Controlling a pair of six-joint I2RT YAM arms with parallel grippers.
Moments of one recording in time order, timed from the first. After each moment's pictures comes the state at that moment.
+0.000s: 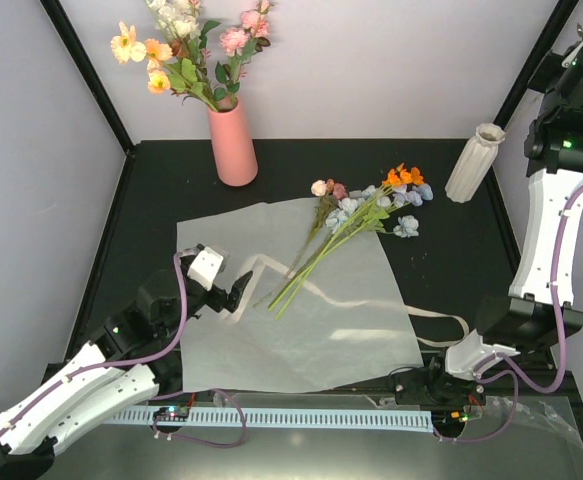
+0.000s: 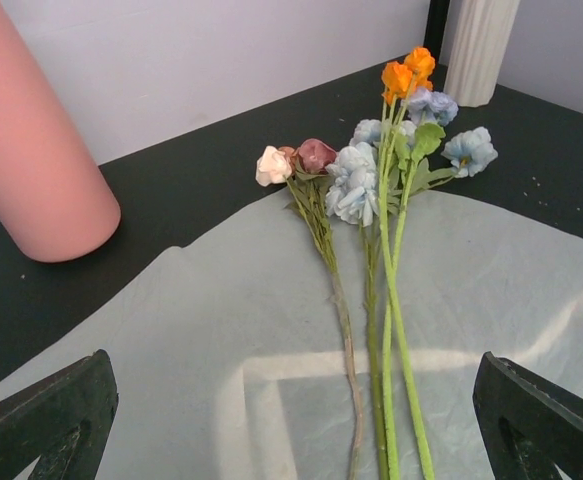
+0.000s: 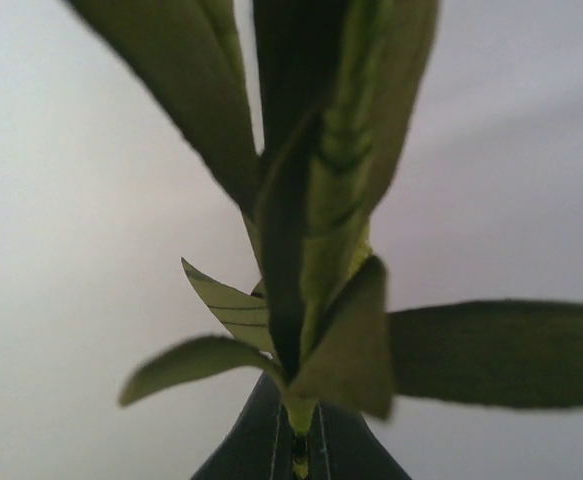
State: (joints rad) left arm -0.81 0.47 0.59 -0.43 -0.23 -0.05; right arm -0.23 1.58 2.05 -0.41 0.22 0.04
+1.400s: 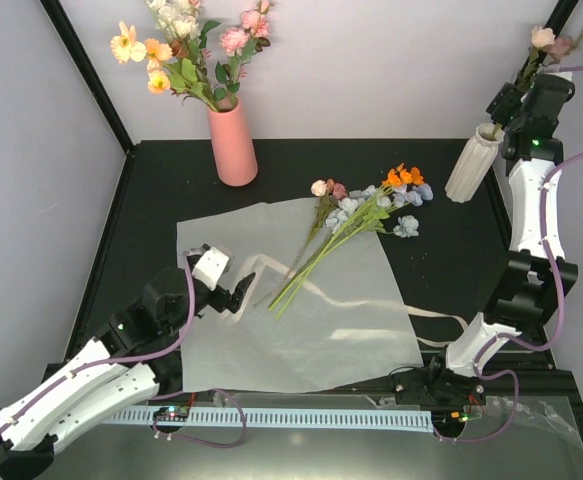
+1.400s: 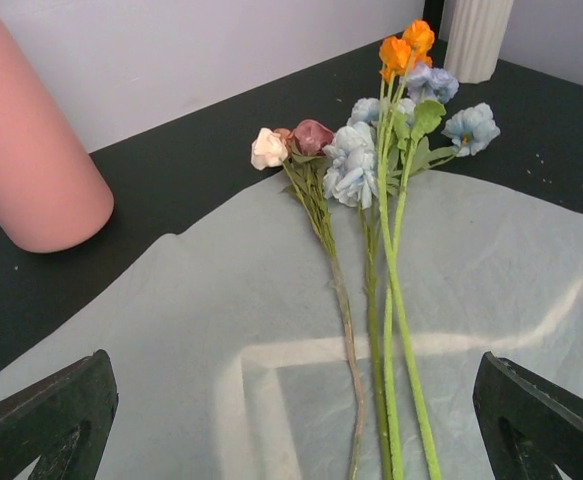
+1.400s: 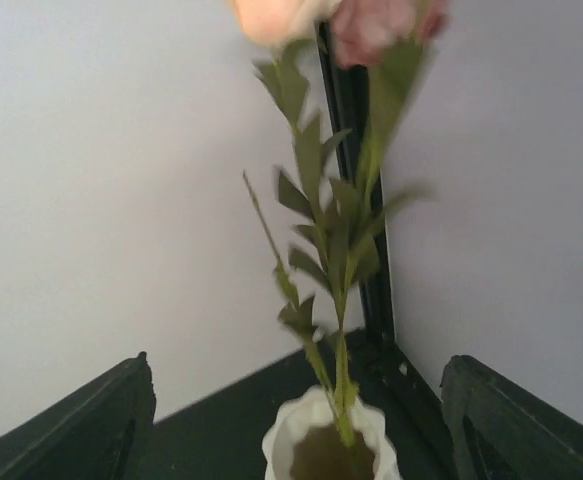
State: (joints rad) left arm -0.81 0.50 0.59 -0.43 -0.22 -0.03; right arm -0.26 1.75 1.83 -0.32 0.08 0.25
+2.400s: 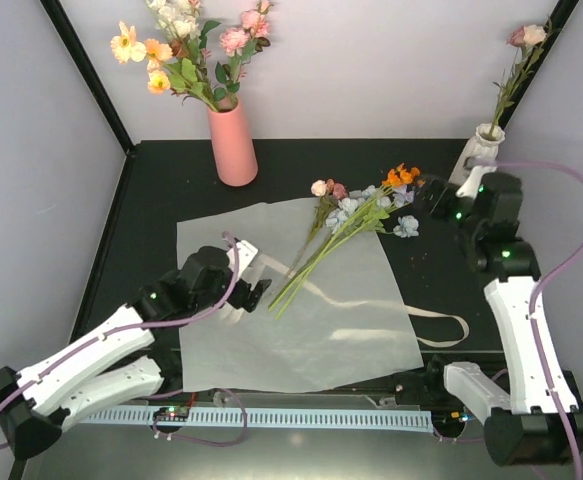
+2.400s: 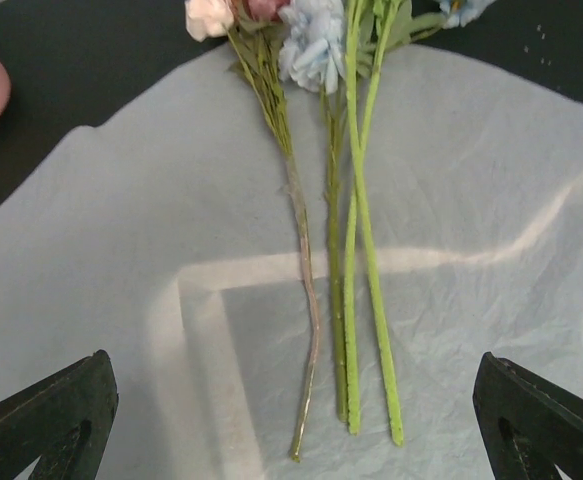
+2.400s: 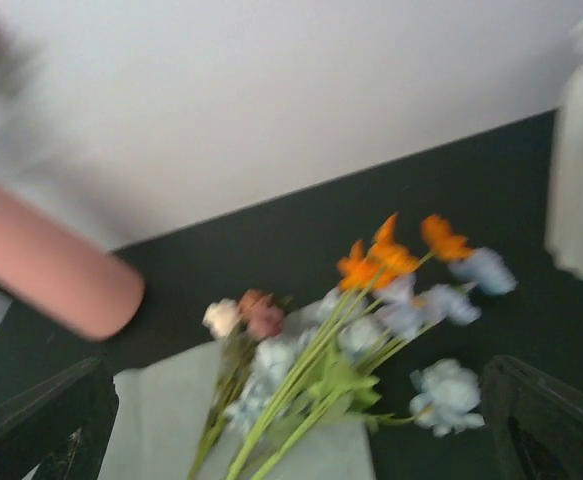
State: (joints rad) left arm -0.80 0.77 0.68 -0.52 -0.13 -0.11; right arm -0.01 1.01 1.14 -0.51 -0.18 0.38
